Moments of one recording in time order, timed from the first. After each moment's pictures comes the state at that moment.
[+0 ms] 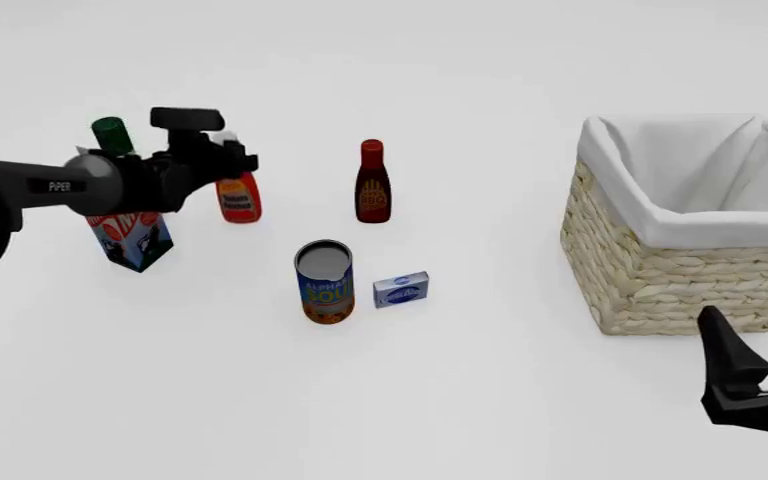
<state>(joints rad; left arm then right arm) -0.09 2.14 -1.43 -0.25 -0.01 -0.03 0.36 0.00 -0.26 -0.08</state>
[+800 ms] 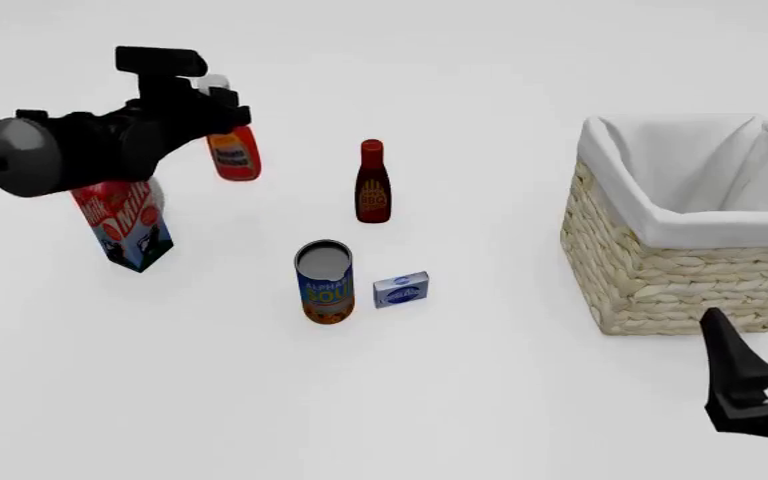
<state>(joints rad) -0.14 1.85 -1.30 -0.23 0.00 -0.02 0.28 0.00 -0.22 -0.09</state>
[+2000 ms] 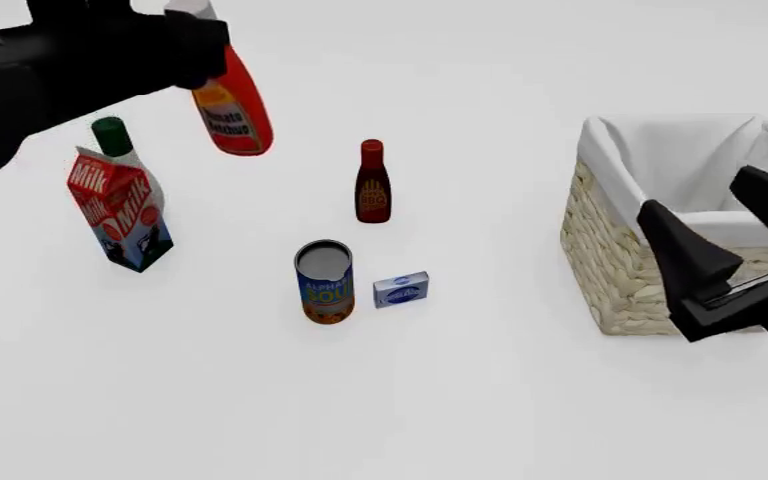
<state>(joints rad) -0.33 1.27 -1.10 0.04 -0.02 0.31 0.57 -0.32 -0.27 -0.18</state>
